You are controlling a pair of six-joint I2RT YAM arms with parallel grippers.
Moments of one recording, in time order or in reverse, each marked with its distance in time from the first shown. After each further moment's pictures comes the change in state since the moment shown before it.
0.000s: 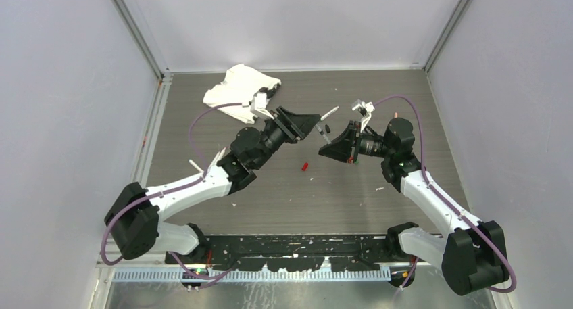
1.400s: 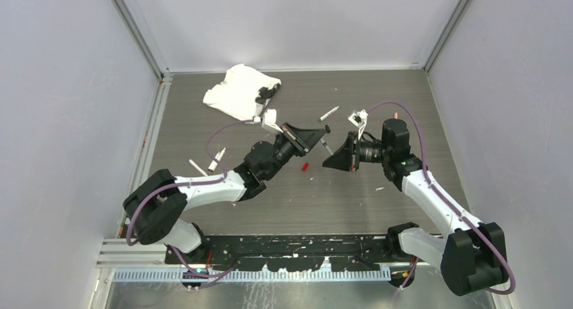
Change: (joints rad) left arm -0.068 0.166 -0.095 0.222 -0.023 -0.150; right arm -0.022 -0.001 0.016 -0.332 -0.009 -0.164
